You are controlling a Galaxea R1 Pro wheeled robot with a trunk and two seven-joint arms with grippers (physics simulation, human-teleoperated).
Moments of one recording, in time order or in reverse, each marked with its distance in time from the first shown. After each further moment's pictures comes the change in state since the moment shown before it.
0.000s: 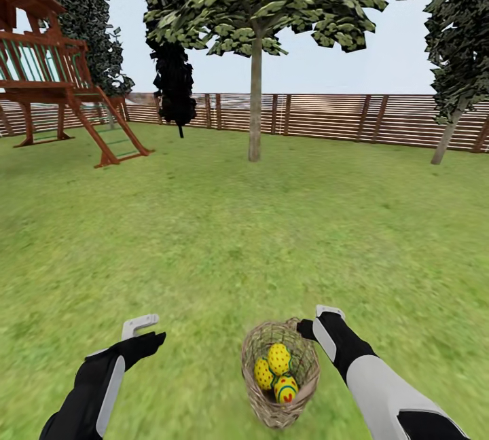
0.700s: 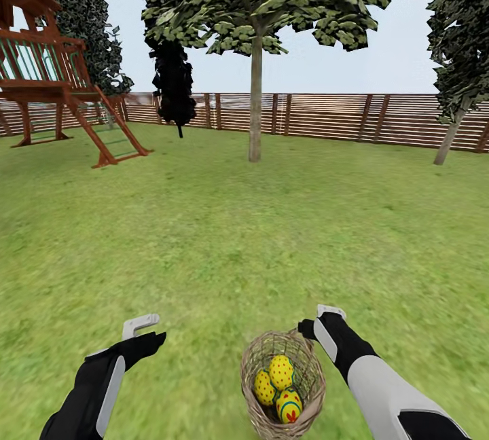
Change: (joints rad) left arm 0.000 0.000 0.000 0.000 0.000 0.001 -0.005; right arm 0.001 -0.005 0.004 0.001 0.005 -0.008 0.000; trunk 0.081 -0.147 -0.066
